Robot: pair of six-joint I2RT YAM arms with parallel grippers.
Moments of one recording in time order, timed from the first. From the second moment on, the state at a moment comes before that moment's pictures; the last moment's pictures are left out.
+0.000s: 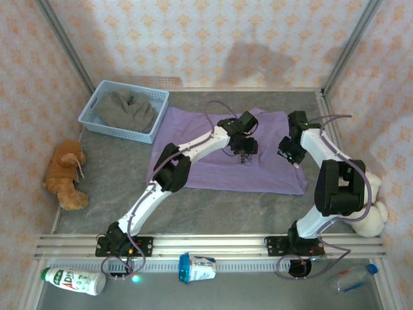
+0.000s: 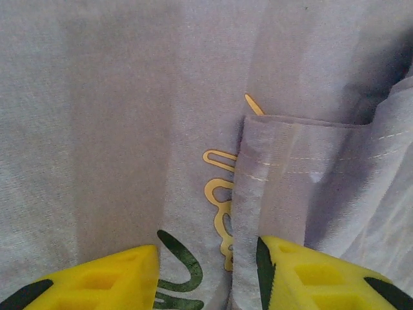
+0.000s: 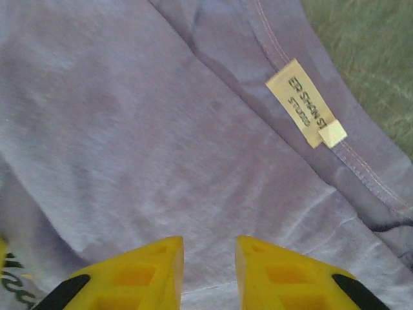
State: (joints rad) left arm -0.74 2.59 2.36 -0.83 0.19 -0.67; right arm 0.00 1.62 1.10 -0.86 -0.01 0.69
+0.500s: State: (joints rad) left arm -0.74 2.64 2.45 -0.75 0.21 -0.73; right arm -0.01 1.76 1.07 -0.82 -0.01 0.72
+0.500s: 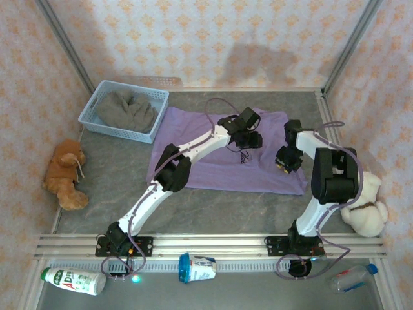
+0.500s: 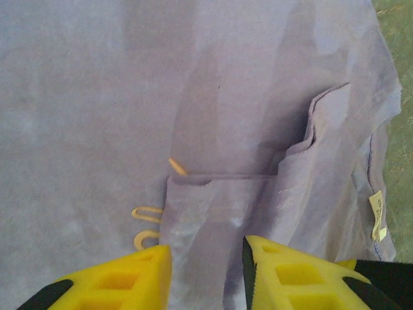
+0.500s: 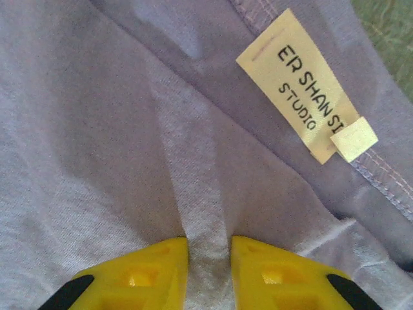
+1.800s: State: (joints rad) left arm -0.73 2.61 2.43 -0.82 0.01 -0.76; right arm -0.03 1.77 1.08 -0.82 -0.03 0.72
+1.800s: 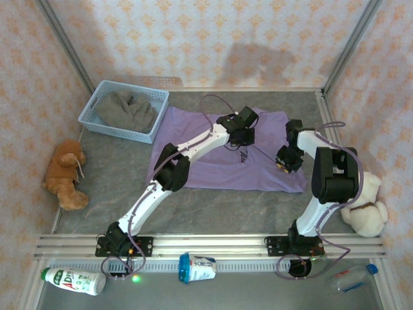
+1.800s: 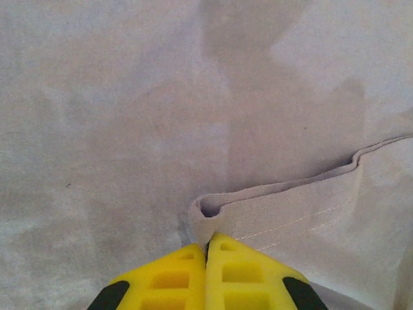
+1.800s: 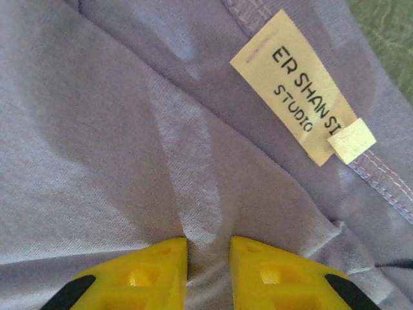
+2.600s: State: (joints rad) left arm -0.63 1.96 1.59 -0.93 -0.10 -0.63; right arm 0.10 1.65 1.17 -0.81 -0.11 0.74
